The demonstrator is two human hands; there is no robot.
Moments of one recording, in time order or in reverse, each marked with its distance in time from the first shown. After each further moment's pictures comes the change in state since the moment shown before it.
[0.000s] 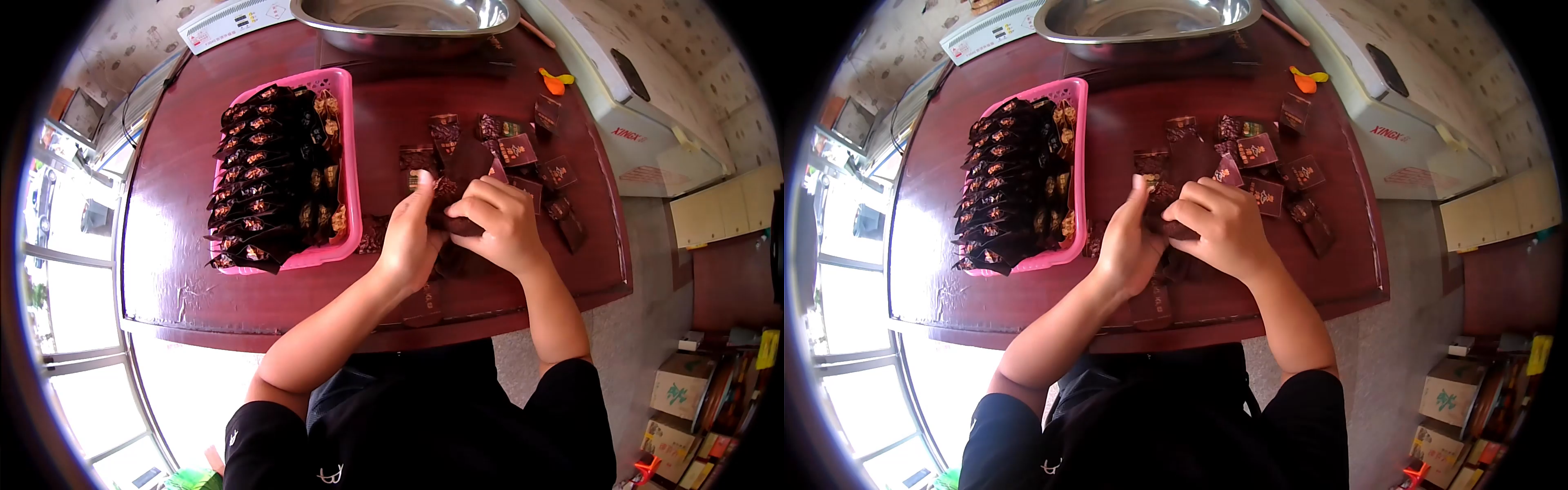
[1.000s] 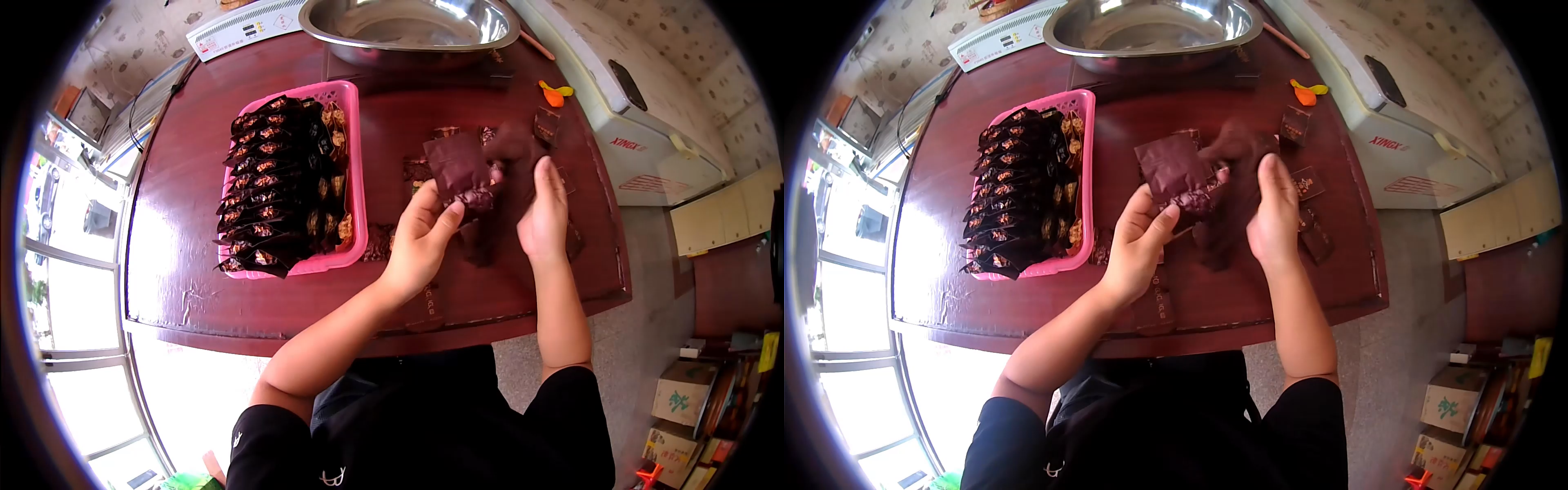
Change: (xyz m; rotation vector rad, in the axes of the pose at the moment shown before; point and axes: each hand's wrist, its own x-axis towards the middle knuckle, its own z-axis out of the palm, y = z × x) left_hand 0.000 0.000 0.010 0.363 -0.219 0.341; right_hand -0.005 0.022 -0.011 1.135 0.600 0.760
